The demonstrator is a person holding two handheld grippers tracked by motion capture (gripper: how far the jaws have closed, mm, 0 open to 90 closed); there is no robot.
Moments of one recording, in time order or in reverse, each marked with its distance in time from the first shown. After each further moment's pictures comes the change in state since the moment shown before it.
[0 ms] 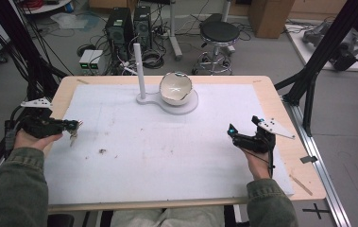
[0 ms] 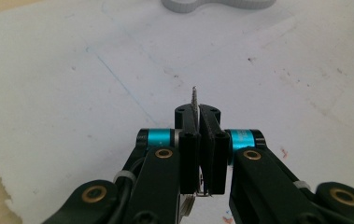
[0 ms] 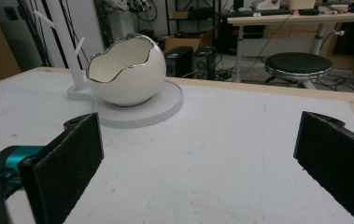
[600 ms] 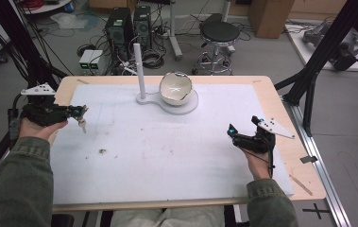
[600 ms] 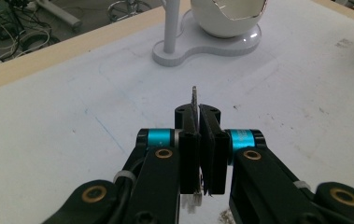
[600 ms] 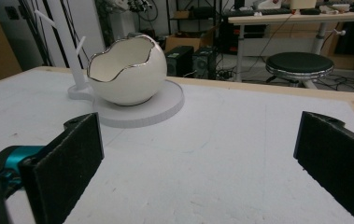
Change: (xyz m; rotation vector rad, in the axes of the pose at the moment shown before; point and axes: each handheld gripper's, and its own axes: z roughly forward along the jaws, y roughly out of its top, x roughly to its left) left arm -0.018 0.041 -0.004 -0.093 0.006 0.074; right arm 0.000 0.000 0.000 0.000 0.004 -0.001
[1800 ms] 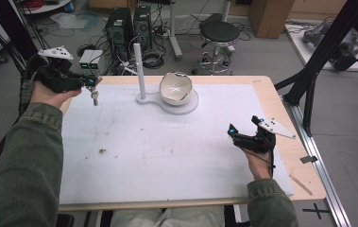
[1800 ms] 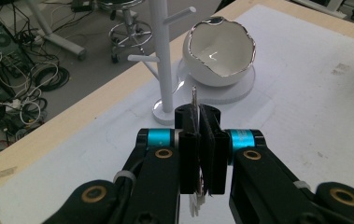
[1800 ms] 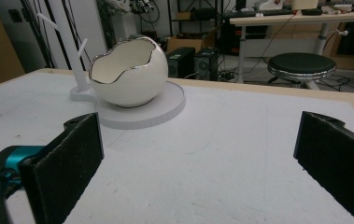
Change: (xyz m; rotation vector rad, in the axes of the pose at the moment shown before) left arm -0.020 0.104 0.015 0.004 0.010 0.136; right arm -0.001 0.000 -0.001 -0.004 0.007 0.007
